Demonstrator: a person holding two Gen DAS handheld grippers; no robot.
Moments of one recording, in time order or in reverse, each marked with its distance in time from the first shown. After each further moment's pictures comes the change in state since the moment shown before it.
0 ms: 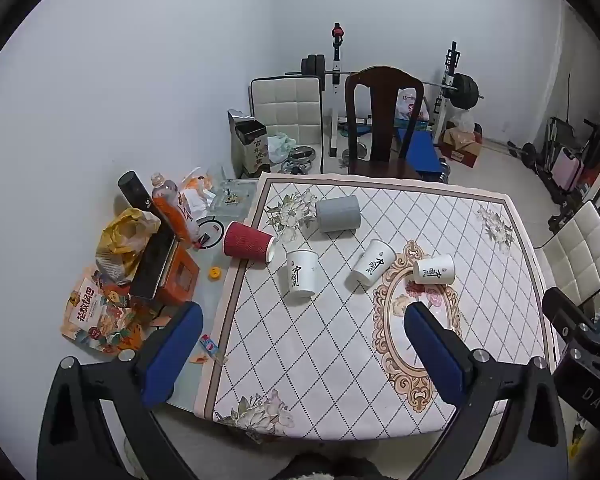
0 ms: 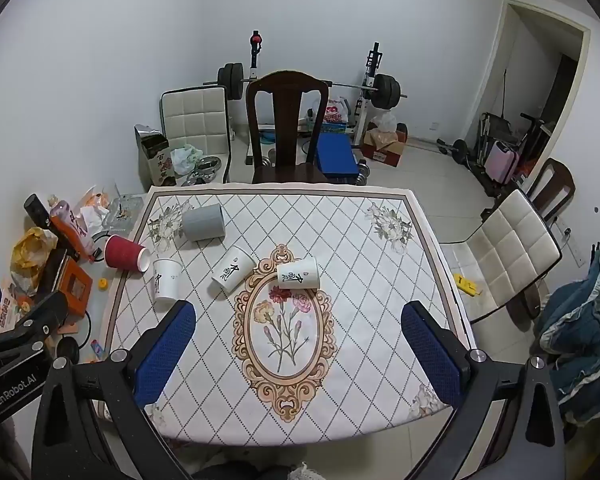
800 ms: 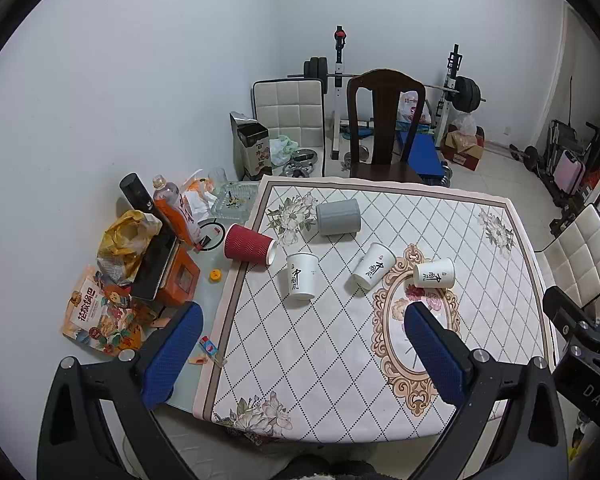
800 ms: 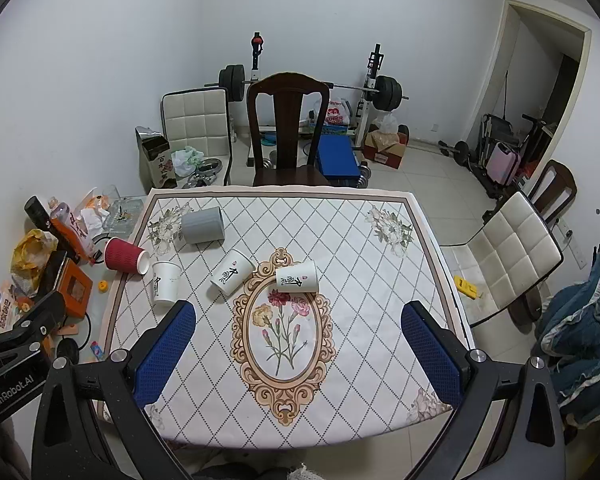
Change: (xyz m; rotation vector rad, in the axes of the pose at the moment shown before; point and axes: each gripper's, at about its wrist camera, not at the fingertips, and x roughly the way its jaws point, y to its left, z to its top) left arm -0.001 -0.010 0.011 -0.001 -0.004 0.011; right arm -0.003 -0.003 0.000 -0.005 -0.006 -0.003
